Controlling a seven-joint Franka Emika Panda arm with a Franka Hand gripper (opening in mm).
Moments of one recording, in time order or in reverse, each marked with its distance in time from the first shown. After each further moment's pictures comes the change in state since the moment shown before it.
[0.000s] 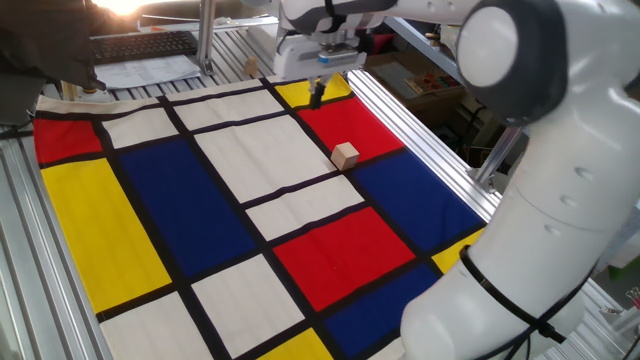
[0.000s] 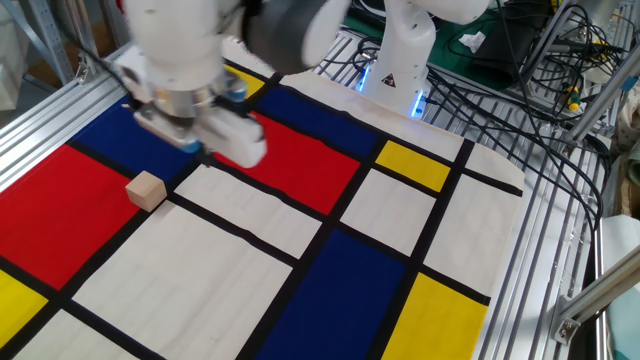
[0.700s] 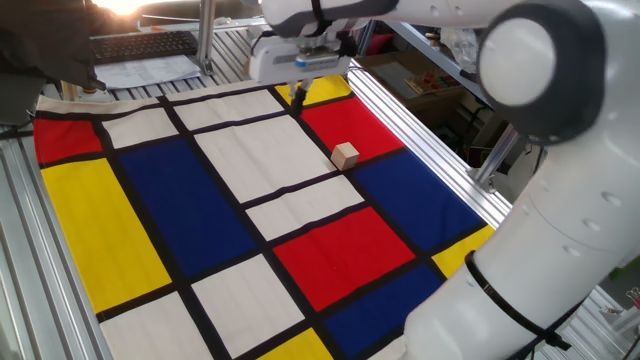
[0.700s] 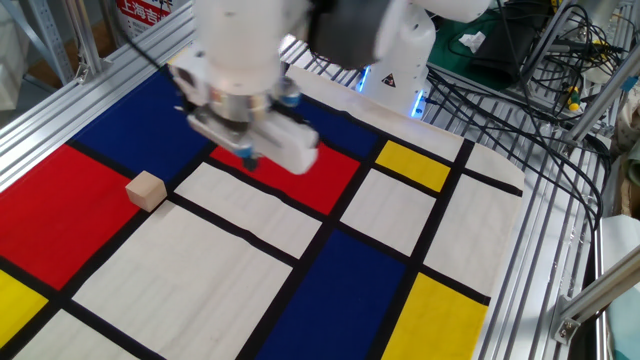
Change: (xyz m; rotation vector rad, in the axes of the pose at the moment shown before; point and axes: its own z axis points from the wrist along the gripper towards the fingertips) arm 0.025 0.068 -0.020 -0.006 -0.009 0.026
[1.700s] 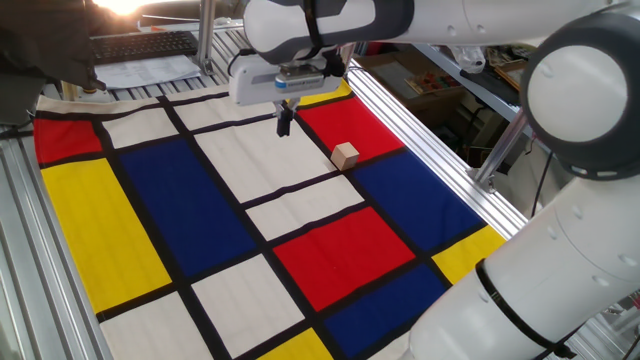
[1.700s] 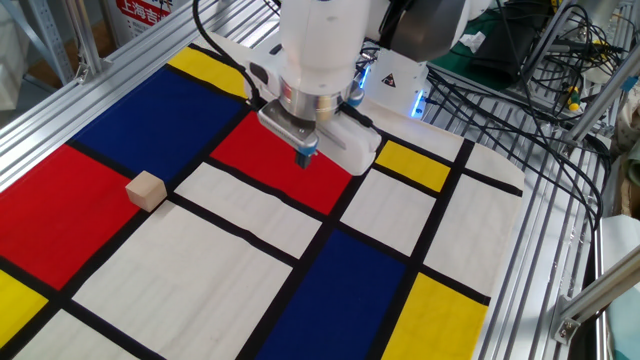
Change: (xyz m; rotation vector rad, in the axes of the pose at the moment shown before) arm 0.056 0.071 0.000 0.029 -0.009 0.085
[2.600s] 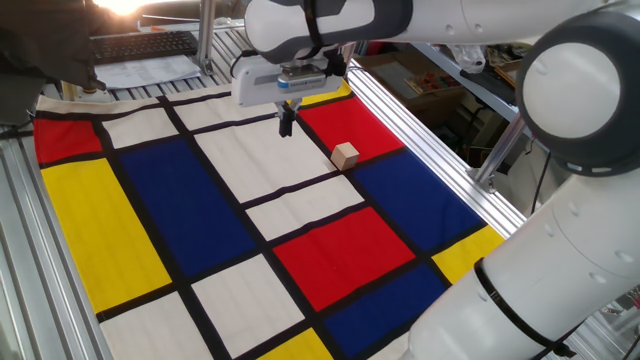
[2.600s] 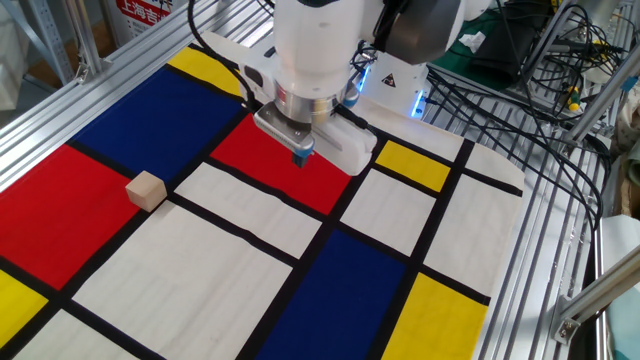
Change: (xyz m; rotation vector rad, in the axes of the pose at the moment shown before) arm -0.001 -0.005 0.003 0.010 0.026 -0.019
